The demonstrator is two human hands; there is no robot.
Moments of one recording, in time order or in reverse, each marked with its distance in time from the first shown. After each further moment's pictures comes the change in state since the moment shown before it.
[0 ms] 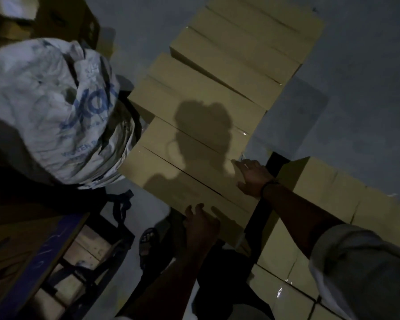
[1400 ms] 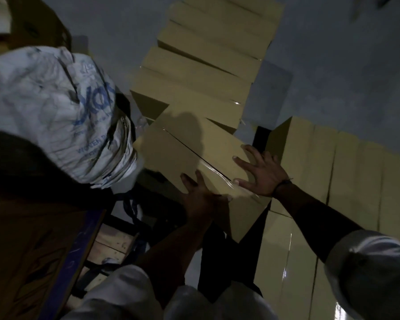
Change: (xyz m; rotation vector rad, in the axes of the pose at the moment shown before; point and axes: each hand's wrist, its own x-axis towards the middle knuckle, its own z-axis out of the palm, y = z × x) left_hand -0.072 -0.087 -0.104 0.140 0.038 0.366; right_hand -0.164 -0.137 0.048 -0.179 0.319 0.135
